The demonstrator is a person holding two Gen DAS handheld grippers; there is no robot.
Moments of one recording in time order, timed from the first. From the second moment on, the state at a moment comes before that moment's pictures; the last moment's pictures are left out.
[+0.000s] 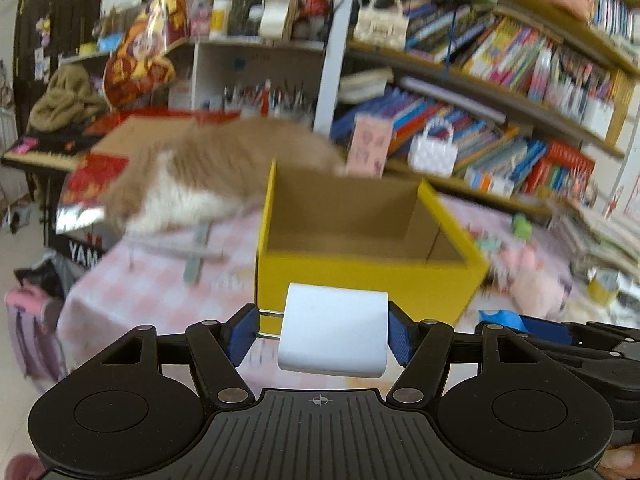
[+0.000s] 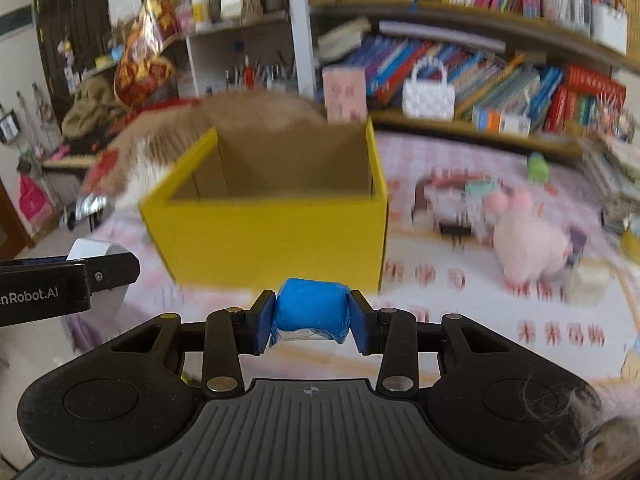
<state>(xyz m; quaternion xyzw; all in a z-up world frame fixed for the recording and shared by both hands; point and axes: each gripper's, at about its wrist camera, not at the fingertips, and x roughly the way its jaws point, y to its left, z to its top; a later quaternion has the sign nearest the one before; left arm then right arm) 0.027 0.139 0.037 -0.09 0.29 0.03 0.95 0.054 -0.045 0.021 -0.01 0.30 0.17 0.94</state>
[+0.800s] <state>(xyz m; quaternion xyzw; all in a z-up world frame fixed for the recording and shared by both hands) 0.146 0.146 0.034 -0.08 0.28 0.07 0.95 0.195 -0.002 0.021 -0.09 0.26 0.23 0.93</state>
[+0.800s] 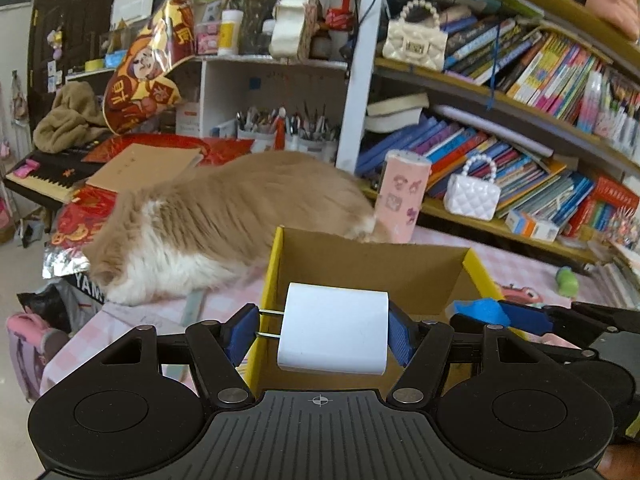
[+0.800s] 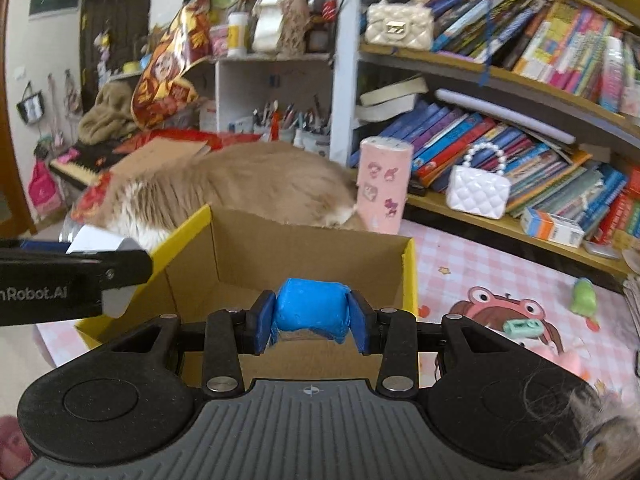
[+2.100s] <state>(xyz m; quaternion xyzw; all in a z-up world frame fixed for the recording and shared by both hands) 0.210 0.116 -0.013 0.01 0.35 0.07 0.93 0.268 -0.003 -0.025 -0.19 0.31 0.29 0.88</state>
